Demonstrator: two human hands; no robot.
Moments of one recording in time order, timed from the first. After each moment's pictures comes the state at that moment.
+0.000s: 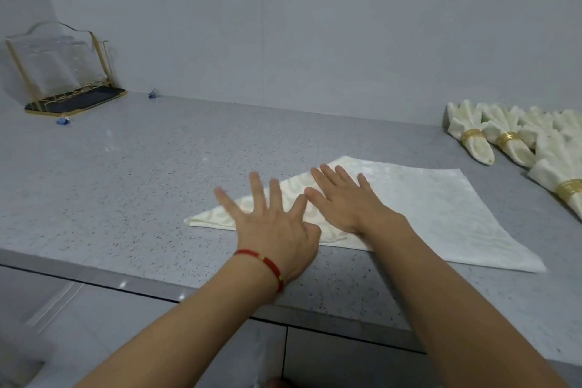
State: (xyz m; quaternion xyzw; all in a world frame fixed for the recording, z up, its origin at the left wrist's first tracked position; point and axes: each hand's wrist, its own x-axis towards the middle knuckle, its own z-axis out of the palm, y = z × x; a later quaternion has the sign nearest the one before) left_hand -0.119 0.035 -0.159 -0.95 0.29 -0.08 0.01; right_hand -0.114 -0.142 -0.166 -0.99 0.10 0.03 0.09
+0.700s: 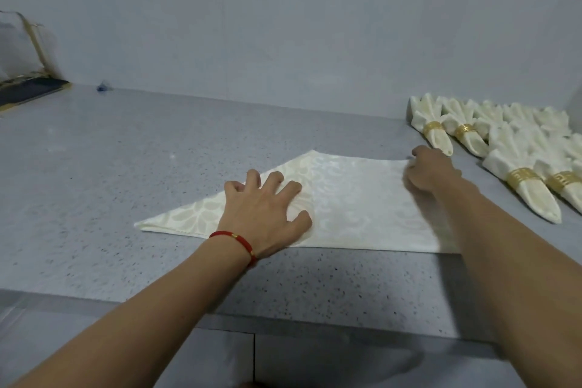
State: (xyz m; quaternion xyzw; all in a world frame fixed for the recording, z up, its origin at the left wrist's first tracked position) left_hand -0.078 0.000 -0.176 -0.90 0.41 -0.15 -0.07; right_hand -0.157 -0.335 -0.139 -0.88 0.45 -0.07 0.12
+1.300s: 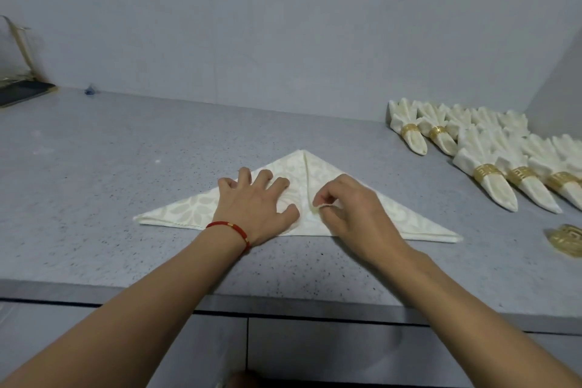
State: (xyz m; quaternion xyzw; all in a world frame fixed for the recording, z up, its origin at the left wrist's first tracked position) left_hand -0.077 -0.001 -0.177 -0.90 0.40 -0.14 -0.06; right_hand -0.226 -0.150 -0.150 -0.95 0.07 -0.25 0.19
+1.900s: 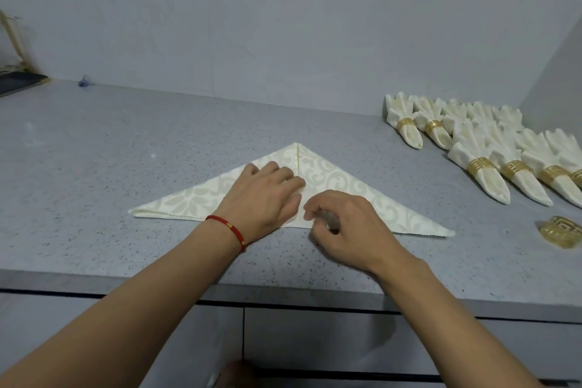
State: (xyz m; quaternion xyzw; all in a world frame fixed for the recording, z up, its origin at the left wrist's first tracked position) left_hand -0.084 -0.002 -0.171 -0.80 0.54 -0.23 -0.09; right_hand -0.243 -0.139 -0.159 -0.97 0.05 -0.19 0.17
